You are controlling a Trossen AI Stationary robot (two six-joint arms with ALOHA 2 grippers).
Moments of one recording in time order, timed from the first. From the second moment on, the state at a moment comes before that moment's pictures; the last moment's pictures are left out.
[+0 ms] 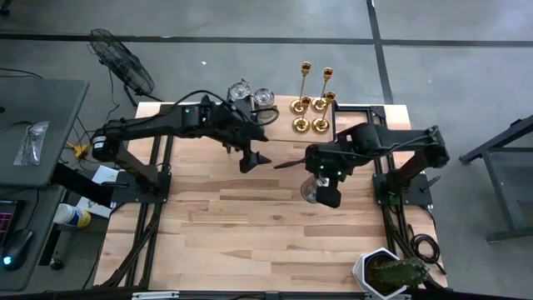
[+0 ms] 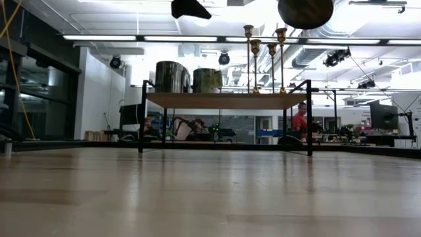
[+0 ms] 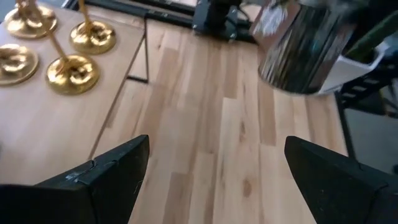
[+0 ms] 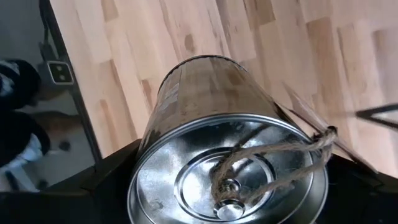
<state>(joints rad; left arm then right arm) 0.14 1.51 1.64 -0.77 0.13 -0.14 0.15 1.61 1.89 -1.54 -0.09 0.48</state>
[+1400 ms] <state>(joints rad) 0.00 1.75 1.64 -0.34 0.24 -0.20 0.14 1.69 1.99 -1.48 0.02 0.32</state>
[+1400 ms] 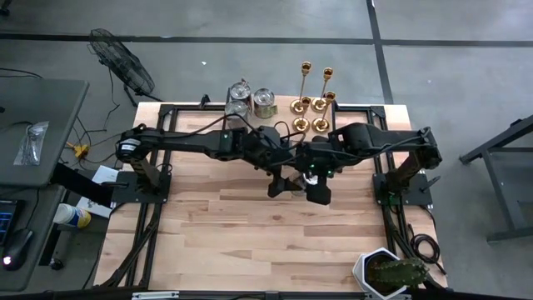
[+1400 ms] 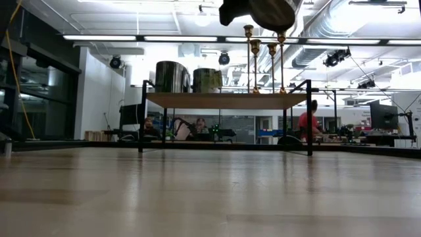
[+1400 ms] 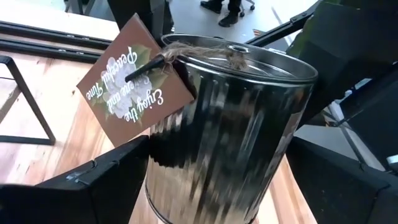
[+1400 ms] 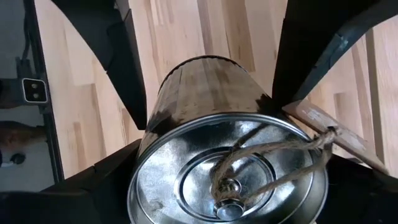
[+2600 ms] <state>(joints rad) -0.11 1.75 1.64 -0.33 -0.03 -0.06 0.10 1.69 1.98 -1.46 0.03 0.43</state>
